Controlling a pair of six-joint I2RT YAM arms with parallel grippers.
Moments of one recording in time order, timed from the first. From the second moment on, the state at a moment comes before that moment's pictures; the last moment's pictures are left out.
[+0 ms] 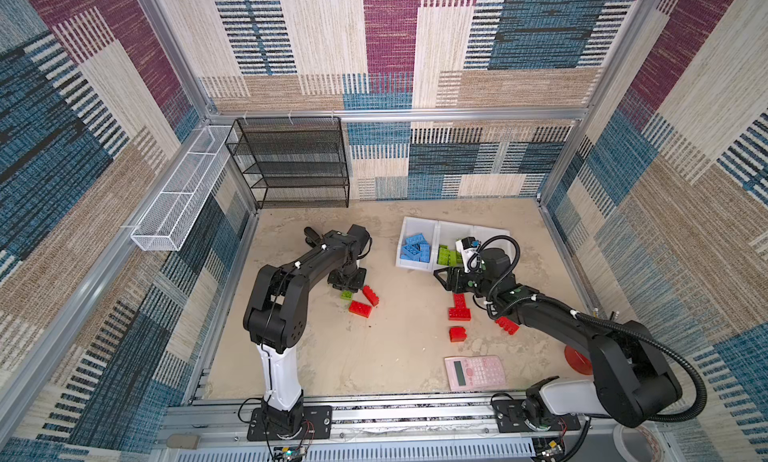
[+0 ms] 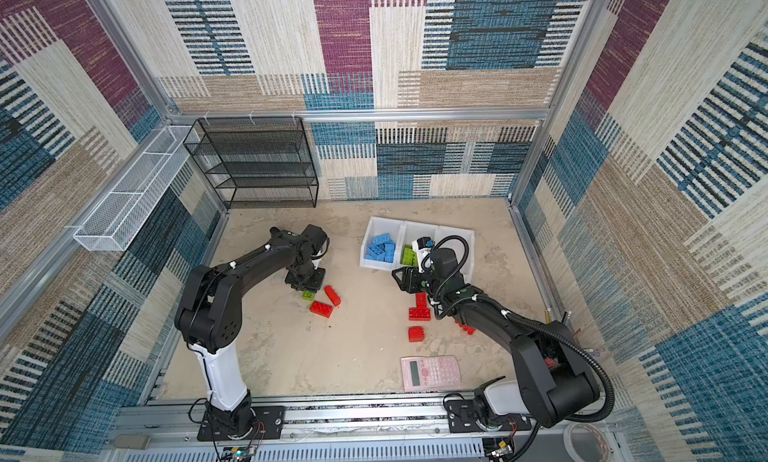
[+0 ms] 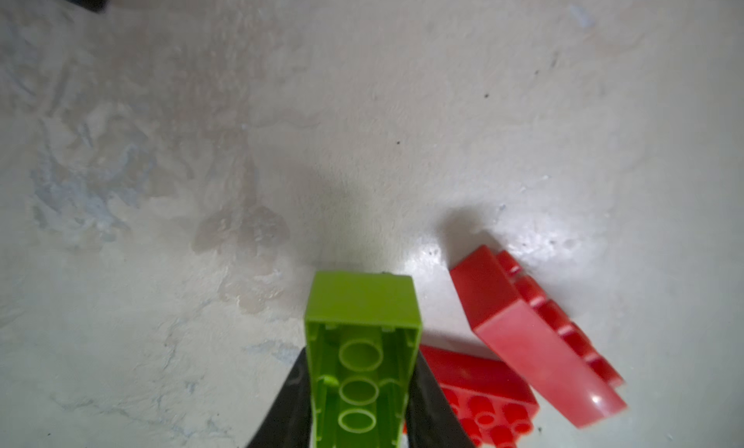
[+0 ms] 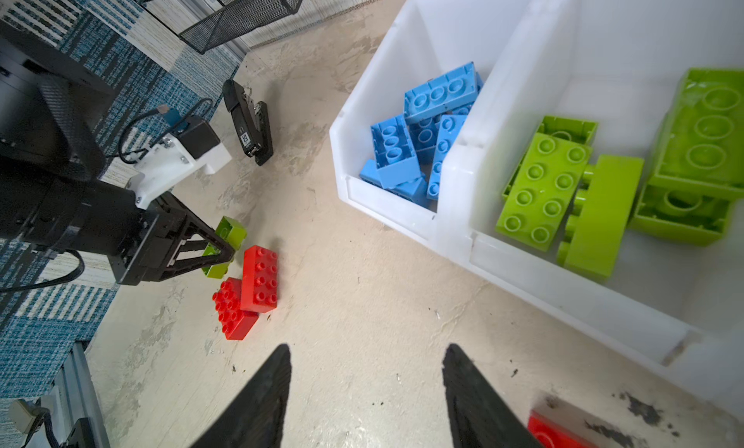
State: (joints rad) left arm -0.40 1.91 1.44 -1.01 -0.10 -0.21; right arm 0.38 1.37 0.67 0.14 -0.36 0.41
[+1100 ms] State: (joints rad) left arm -0.59 2.14 2.11 -0.87 0.32 -0.43; right arm 0.38 0.83 0.59 -0.13 -0.16 0.42
